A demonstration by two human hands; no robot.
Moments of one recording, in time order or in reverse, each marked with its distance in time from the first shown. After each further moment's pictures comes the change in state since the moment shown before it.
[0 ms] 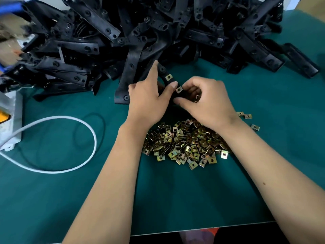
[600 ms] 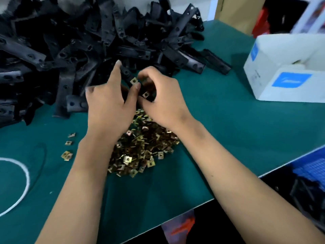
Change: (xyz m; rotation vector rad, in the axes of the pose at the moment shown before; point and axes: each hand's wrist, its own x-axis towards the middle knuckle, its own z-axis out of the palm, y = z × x) left_hand -0.009 0.089 0.004 0.082 -0.051 0.171; right_hand -0.012 0.006 -0.052 -0.015 0.211 -0.083
